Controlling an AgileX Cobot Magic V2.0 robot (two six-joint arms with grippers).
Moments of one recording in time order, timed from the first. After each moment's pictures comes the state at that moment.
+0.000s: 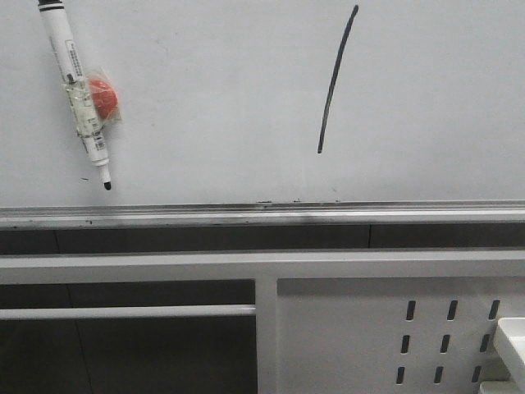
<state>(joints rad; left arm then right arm) 0.05 -0.01 0.00 0.05 0.07 -0.26 0.37 -0.02 -0.42 0.97 0.71 -1.30</state>
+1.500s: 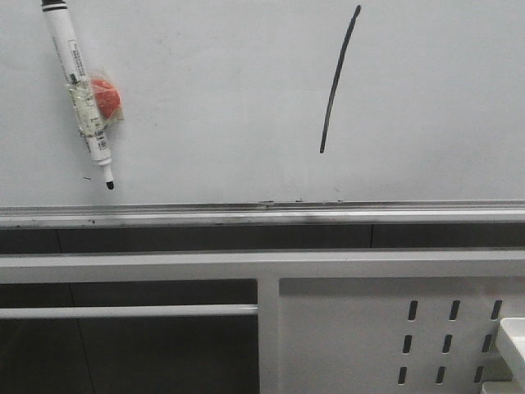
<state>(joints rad) -0.06 -0.01 0.00 0.03 0.34 0.01 0.37 -0.02 -0.42 0.92 0.71 -1.32</state>
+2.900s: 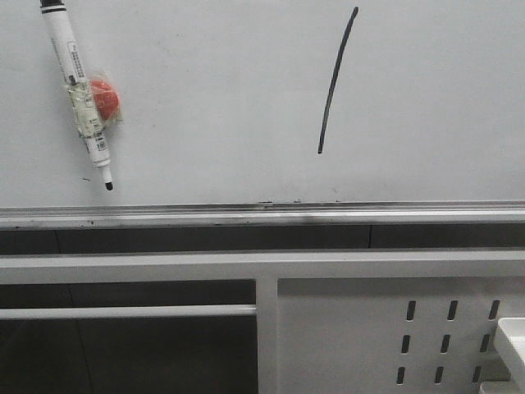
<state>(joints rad) -0.06 -0.01 0.00 0.03 0.34 0.01 -0.15 -0.02 0.01 -0.07 0.20 0.09</state>
